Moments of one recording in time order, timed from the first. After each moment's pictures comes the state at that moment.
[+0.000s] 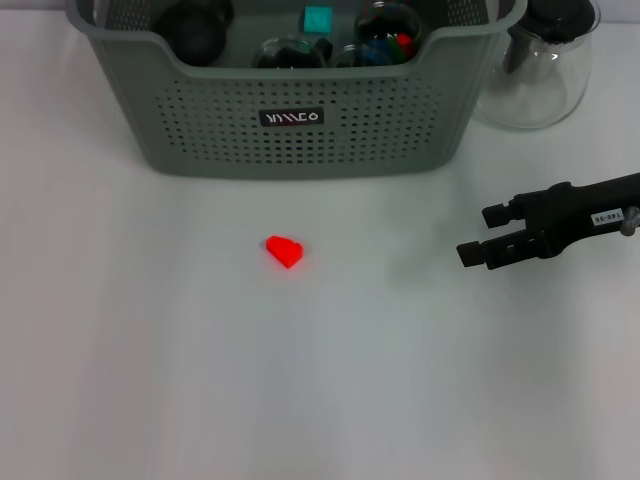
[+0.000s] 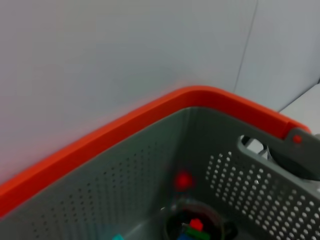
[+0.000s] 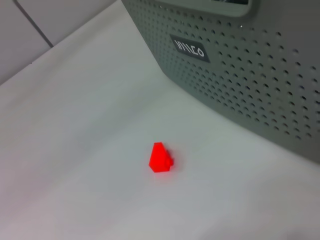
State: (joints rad) left arm -0.99 -2.05 0.97 1.03 2.54 1.23 -2.42; right arm 0.66 2.01 -0.85 -0.67 -2.27 -1.52 1.82
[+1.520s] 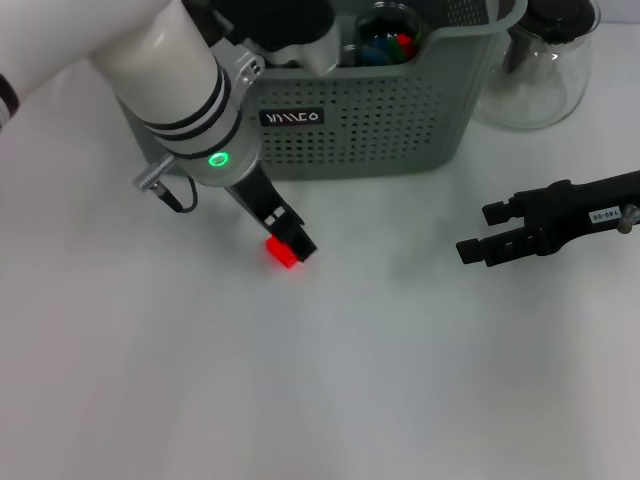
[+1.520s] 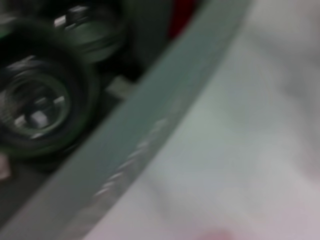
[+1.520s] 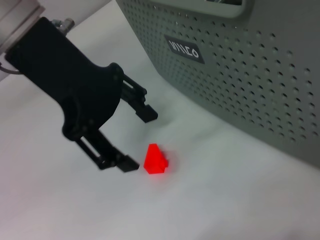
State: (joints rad) left arm -0.79 -2.17 1.54 1.13 2.73 1.43 -2.77; right arm 0.66 2.01 -0.85 -0.66 -2.27 -1.50 1.82
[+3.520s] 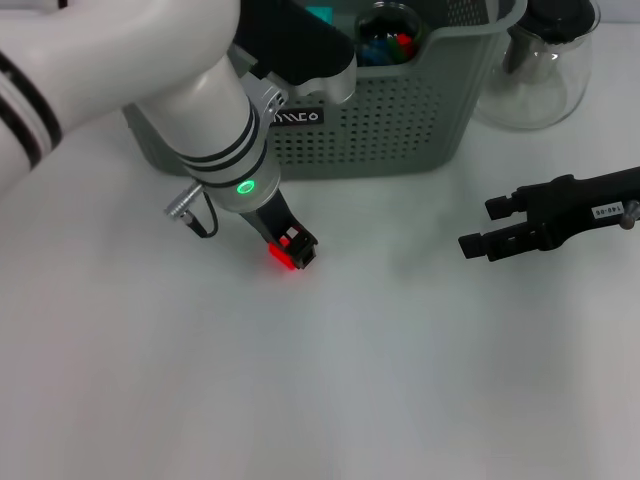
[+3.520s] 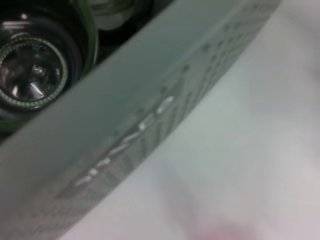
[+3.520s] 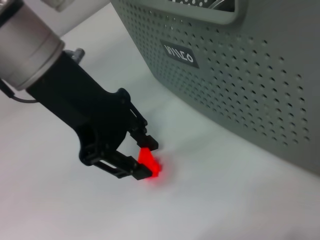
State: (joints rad) left arm -0.82 -2.18 1.65 1.02 2.72 1.33 -2.91; right arm 0.66 2.00 -0.85 -0.67 -2.26 -1.50 1.82
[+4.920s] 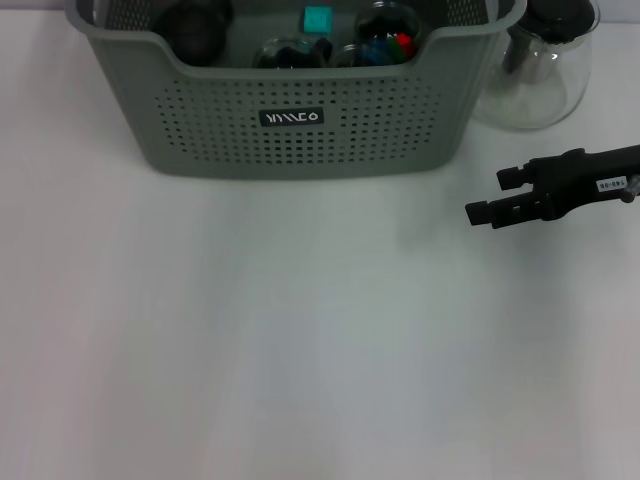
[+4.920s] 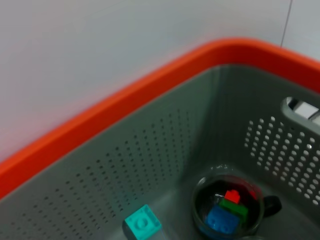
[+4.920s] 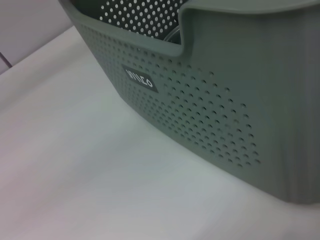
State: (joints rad) left arm -1.17 -2.11 1.15 0.82 2.86 1.06 -2.73; right arm 0.67 2.00 -0.82 -0.66 -2.26 -1.43 1.82
